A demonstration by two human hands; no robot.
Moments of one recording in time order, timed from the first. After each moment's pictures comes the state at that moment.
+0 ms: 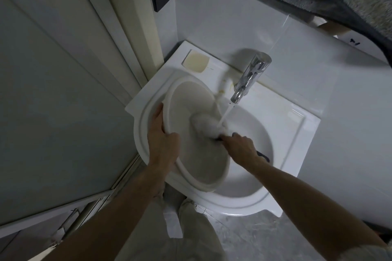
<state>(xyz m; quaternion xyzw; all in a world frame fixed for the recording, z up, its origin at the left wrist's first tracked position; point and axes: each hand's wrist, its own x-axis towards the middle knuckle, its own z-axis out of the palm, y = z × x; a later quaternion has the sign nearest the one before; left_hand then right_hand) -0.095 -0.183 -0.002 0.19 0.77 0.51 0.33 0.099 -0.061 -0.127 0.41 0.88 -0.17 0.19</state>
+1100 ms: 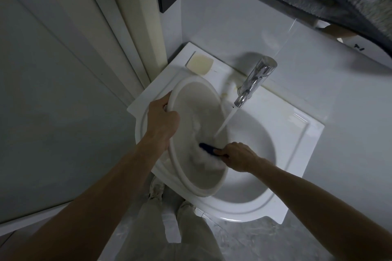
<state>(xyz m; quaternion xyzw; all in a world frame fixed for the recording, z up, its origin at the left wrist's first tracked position) -0.126 -0.140 0.027 0.19 0.80 0.43 0.37 0.094 -0.056 -0.123 0.30 0.89 -0.22 0.24</state>
